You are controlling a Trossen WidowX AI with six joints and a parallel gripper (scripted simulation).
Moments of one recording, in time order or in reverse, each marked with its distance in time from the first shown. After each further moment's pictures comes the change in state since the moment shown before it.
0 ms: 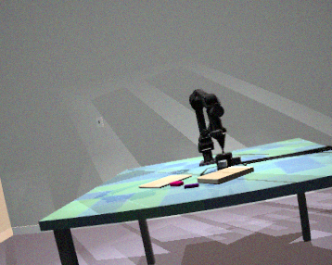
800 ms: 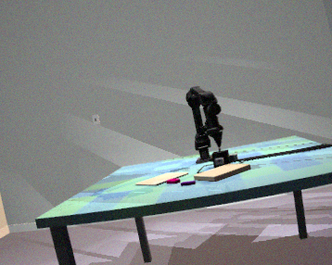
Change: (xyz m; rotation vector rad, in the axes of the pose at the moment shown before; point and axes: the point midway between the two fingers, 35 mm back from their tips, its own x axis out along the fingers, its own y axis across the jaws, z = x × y) arm 0.000 0.000 0.000 0.000 0.000 0.000
